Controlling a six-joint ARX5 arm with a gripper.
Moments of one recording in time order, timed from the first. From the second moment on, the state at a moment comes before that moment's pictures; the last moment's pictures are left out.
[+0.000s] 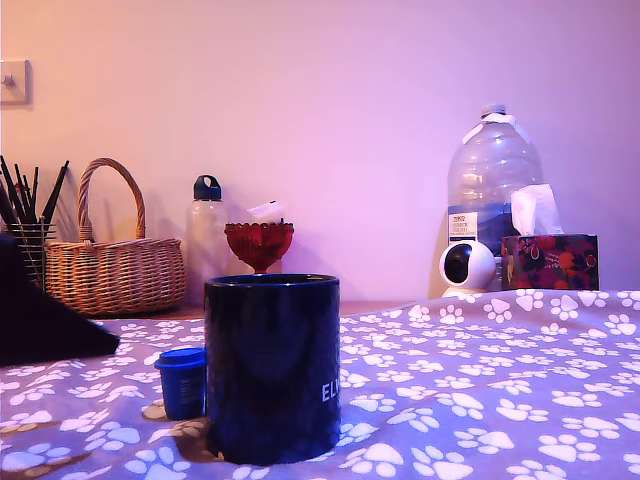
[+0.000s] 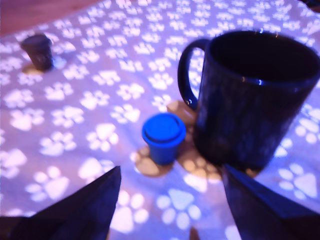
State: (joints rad) arm -0.40 1.14 0.06 0.61 0.40 0.11
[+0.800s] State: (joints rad) arm -0.40 1.61 0.25 0.78 0.45 0.11
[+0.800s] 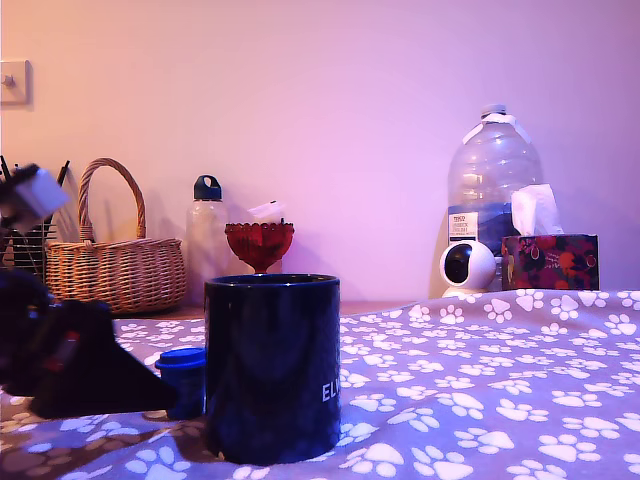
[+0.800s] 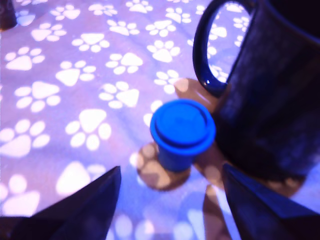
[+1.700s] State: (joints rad) arm -0.44 1.71 0.34 0.77 0.50 0.11
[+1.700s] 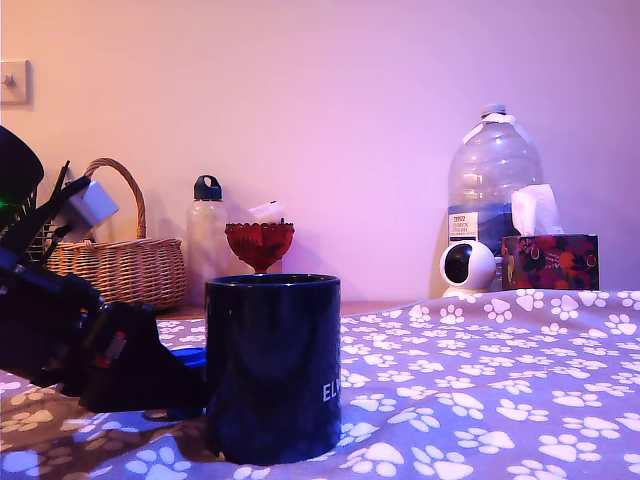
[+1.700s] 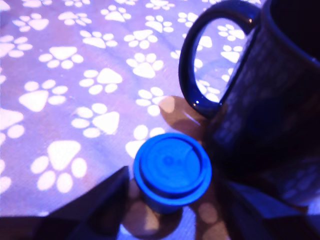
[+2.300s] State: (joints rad) arm -0.44 1.70 0.34 0.76 0.53 0.08
